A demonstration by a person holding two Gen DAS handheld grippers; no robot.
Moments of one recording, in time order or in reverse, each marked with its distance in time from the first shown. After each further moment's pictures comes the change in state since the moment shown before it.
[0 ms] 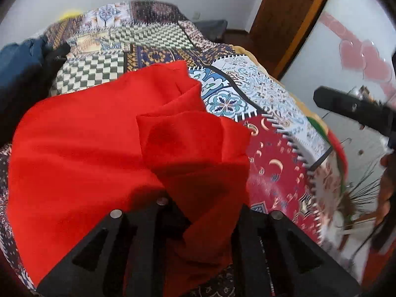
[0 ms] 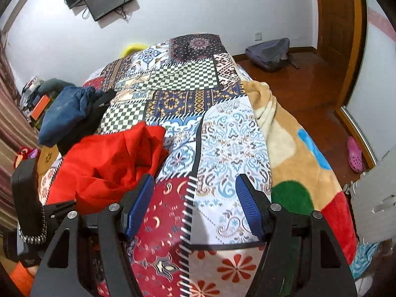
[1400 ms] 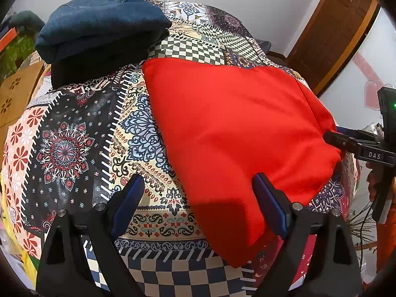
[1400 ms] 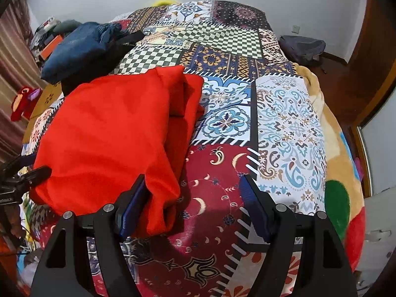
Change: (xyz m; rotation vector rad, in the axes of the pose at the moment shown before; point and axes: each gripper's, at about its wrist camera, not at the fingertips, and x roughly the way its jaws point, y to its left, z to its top) left arm -0.069 0.141 -0.080 -0.244 -0.040 0.072; right arm 0.049 0.061 -0.023 -0.240 0.198 0.005
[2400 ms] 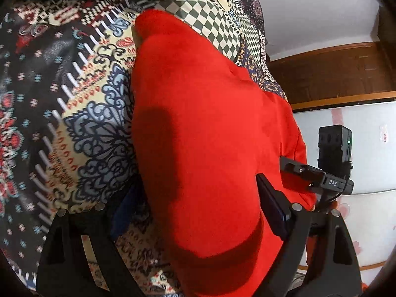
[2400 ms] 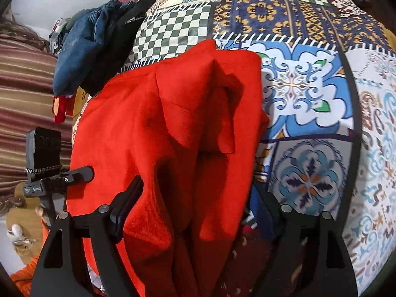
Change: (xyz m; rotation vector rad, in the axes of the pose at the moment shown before) left arm 0.090 0.066 0.060 -0.418 0.286 -0.424; right arm 0.110 -0.010 0.074 0.125 0.335 0.414
